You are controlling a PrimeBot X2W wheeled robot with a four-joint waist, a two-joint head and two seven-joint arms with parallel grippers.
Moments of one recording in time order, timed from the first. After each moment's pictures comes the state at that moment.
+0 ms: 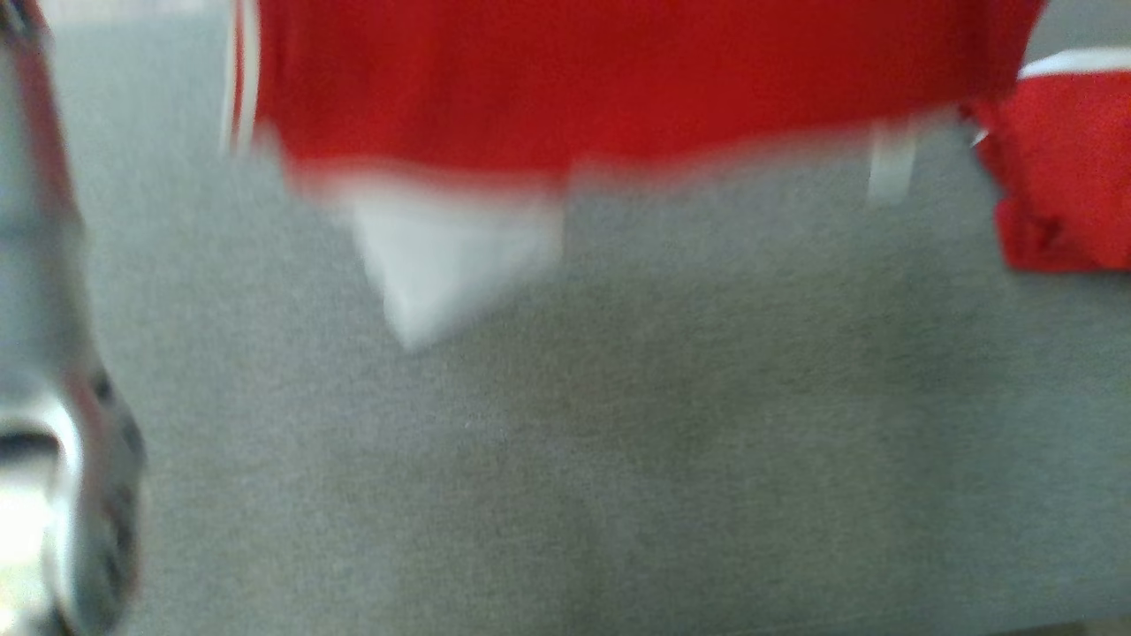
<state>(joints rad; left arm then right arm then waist) -1.18 0.18 -0.01 0.31 -0.50 0.00 0.06 -1.06 -0.32 0.14 0.27 0.37 0.13 0.23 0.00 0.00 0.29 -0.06</state>
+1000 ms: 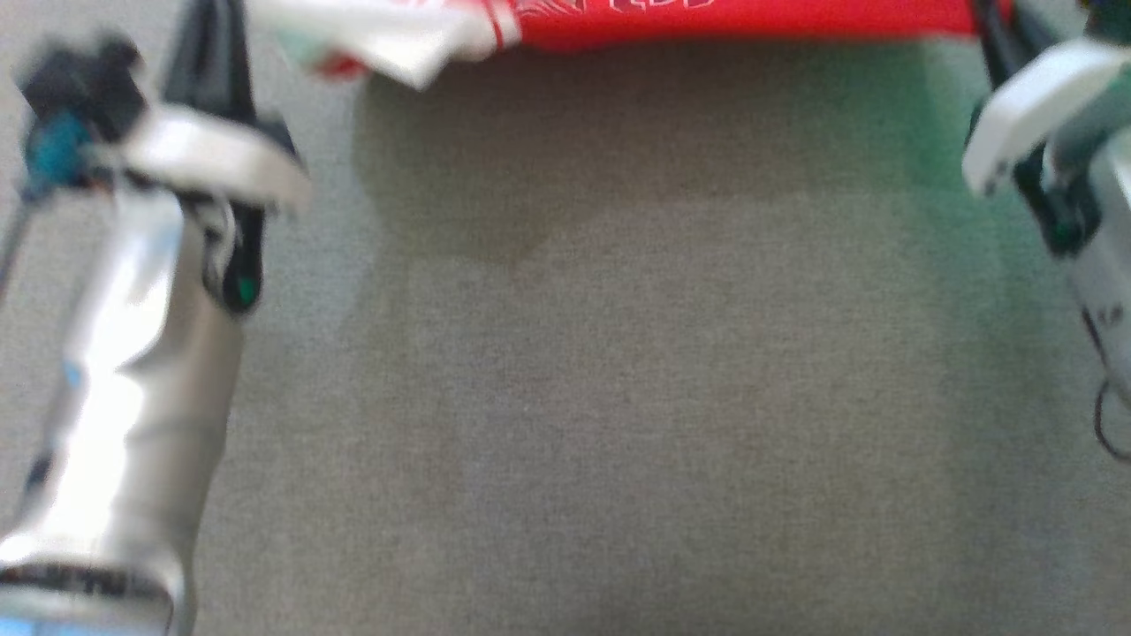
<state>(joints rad) -0.93 0.19 -0.28 0.79 -0.44 -0.13 -0.25 -1.04 -0.39 0.60 0.99 0.51 0.13 -0.09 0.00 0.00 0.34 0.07</state>
